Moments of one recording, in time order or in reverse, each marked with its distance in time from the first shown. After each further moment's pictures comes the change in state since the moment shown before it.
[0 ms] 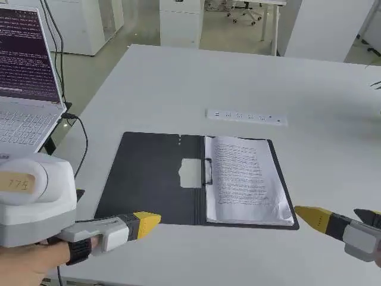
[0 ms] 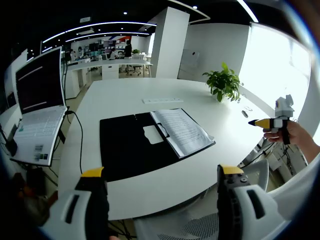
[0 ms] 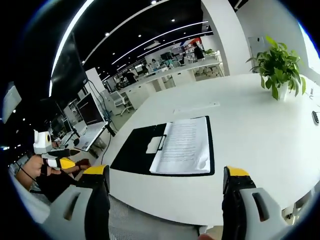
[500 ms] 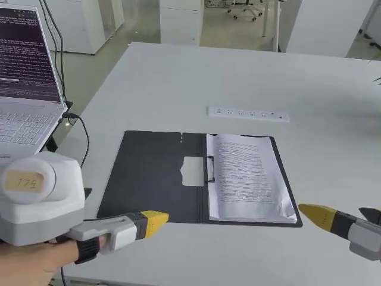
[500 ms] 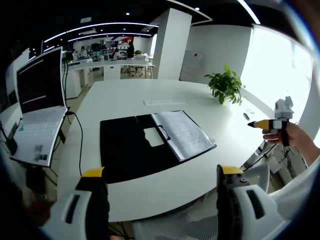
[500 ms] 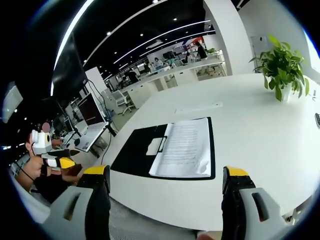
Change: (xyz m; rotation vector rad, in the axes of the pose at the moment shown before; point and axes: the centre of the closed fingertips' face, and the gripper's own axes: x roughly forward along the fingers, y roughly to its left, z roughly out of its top) left arm 0.004 -0.006 -0.001 0.009 0.011 -0.016; right arm -0.002 -0.003 -0.002 0.017 -0.007 -0.007
